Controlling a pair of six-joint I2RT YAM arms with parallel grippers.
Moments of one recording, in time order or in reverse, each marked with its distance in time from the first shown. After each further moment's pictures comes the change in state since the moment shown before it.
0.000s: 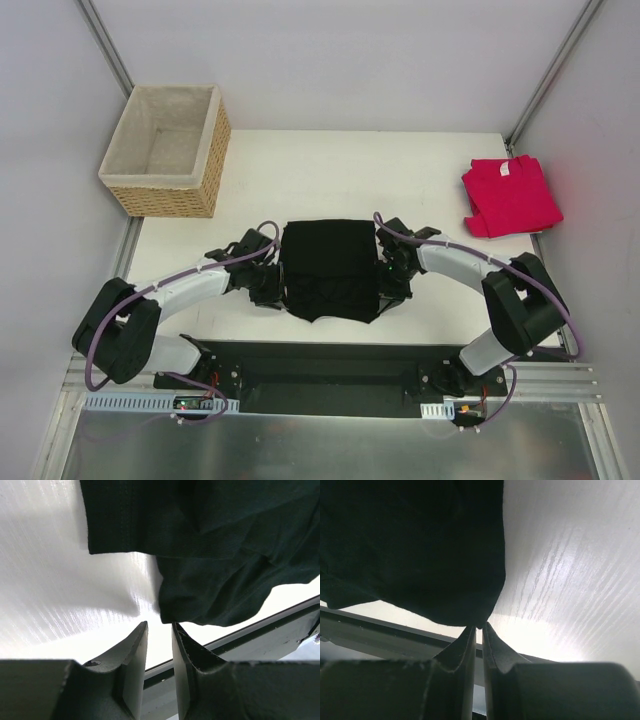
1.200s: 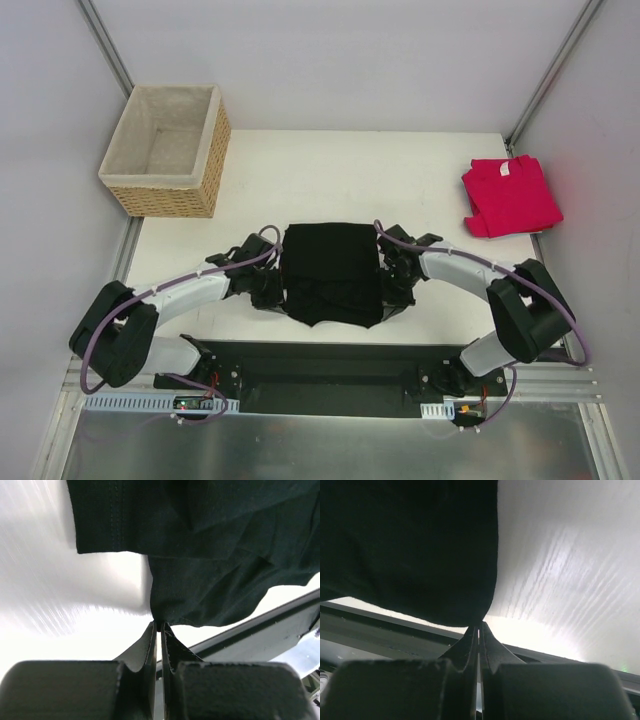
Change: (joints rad) left arm -0.032 -0.014 -0.024 0.021 0.002 -0.025; right arm 0.021 -0.036 -0.051 -0.008 0.000 -0.012
